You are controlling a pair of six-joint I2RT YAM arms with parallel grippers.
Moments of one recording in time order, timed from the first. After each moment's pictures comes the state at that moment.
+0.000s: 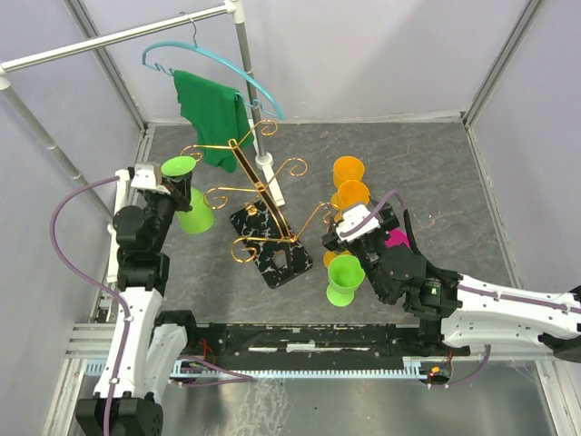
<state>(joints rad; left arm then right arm) 0.04 0.68 0.64 0.16 0.24 -0.12 1.33 0.86 0.78 0.11 0.98 -0.40</state>
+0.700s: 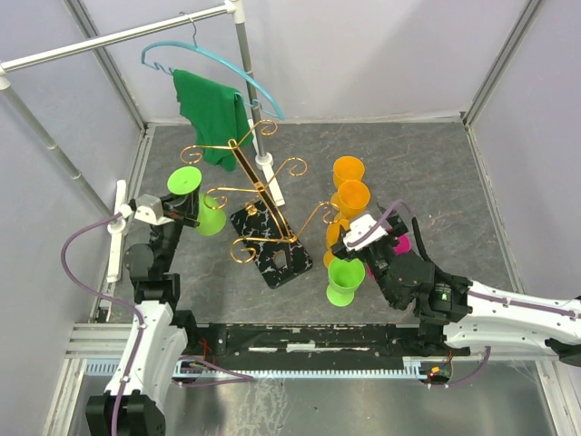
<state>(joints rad) 0.04 0.59 0.29 0.74 0.32 -0.26 1.33 0.76 0.69 0.04 0.97 -0.42</state>
